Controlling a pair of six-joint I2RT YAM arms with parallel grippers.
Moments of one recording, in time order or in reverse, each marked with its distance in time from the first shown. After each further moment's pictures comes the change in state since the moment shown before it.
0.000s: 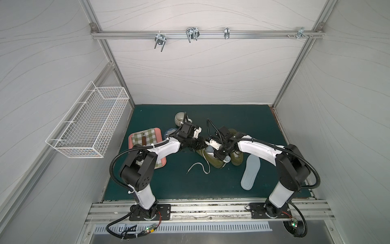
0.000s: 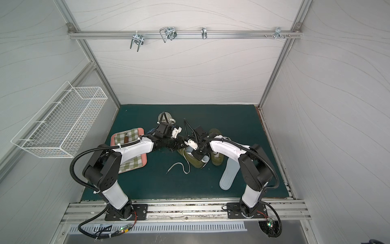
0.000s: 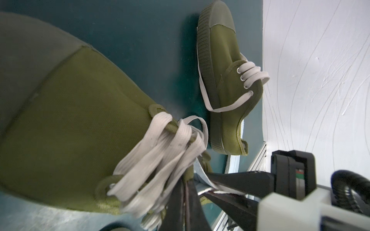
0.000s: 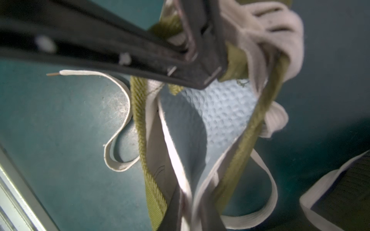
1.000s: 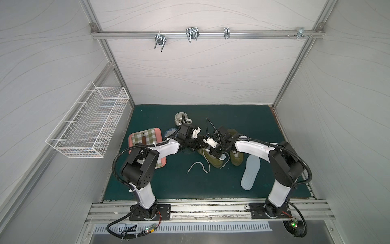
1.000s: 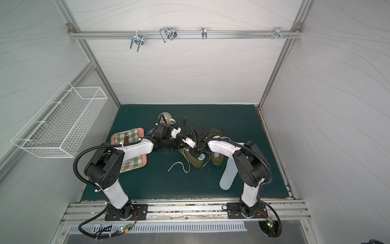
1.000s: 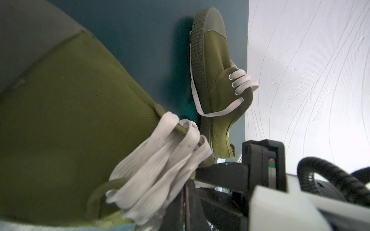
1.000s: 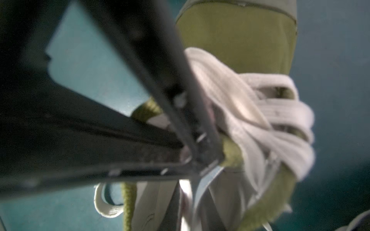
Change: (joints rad) left arm 0.026 0.023 -0.052 0.134 0.085 -0.094; right arm -0.001 0.067 -0.031 0.209 -0.039 0.001
